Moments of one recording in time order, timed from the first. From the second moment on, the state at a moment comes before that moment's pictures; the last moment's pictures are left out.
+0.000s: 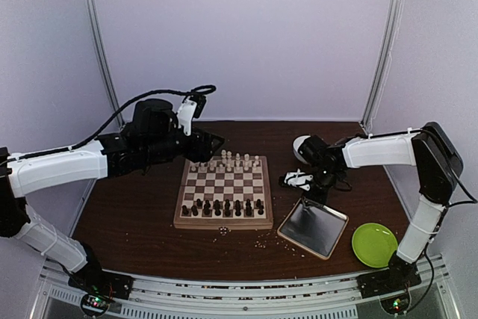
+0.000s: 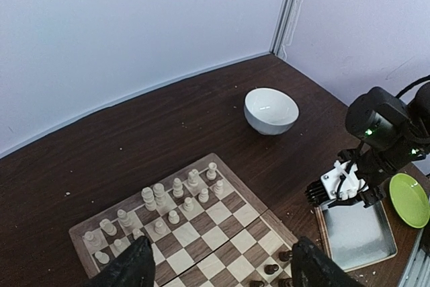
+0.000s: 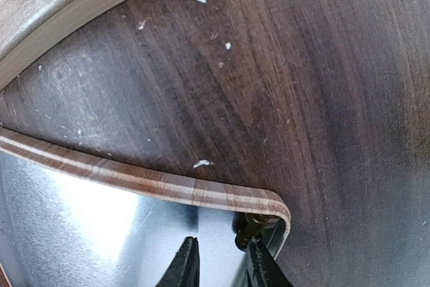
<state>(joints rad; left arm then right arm) -0.82 1.38 1.05 -0.02 -0.06 -0.19 0.60 1.77 1.10 -0.65 -0.05 -0.56</state>
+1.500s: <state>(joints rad) -1.17 1.48 0.81 0.37 0.18 0.40 0.64 1.56 1.26 -1.03 -0.72 -0.60</state>
